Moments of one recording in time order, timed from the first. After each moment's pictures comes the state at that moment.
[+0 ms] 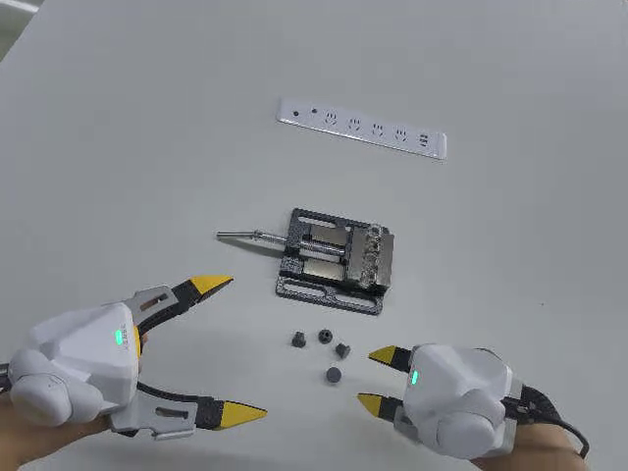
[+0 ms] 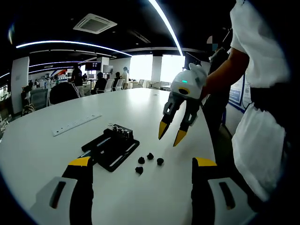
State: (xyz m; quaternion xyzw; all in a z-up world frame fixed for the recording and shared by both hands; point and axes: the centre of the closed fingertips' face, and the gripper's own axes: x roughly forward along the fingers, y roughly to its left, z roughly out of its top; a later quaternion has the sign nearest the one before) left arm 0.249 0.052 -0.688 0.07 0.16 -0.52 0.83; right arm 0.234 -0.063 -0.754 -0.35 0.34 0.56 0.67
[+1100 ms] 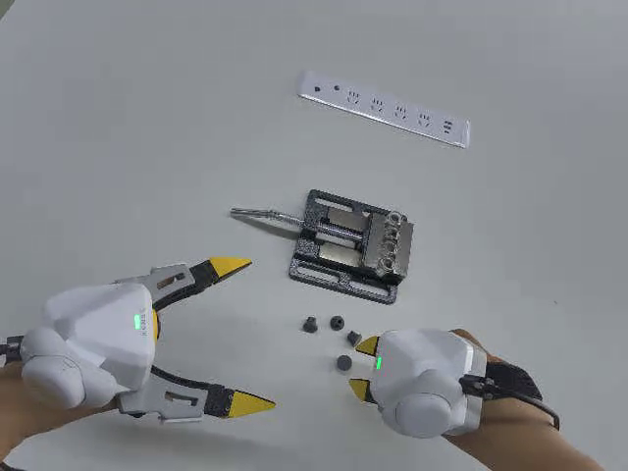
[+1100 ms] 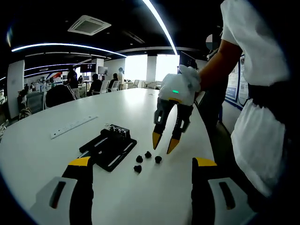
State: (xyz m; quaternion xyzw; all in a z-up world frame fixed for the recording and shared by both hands) left arm 0.245 0.056 -0.696 0.08 0.15 -0.54 0.82; right arm 0.232 -0.045 -0.779 -0.41 0.37 0.57 0.61
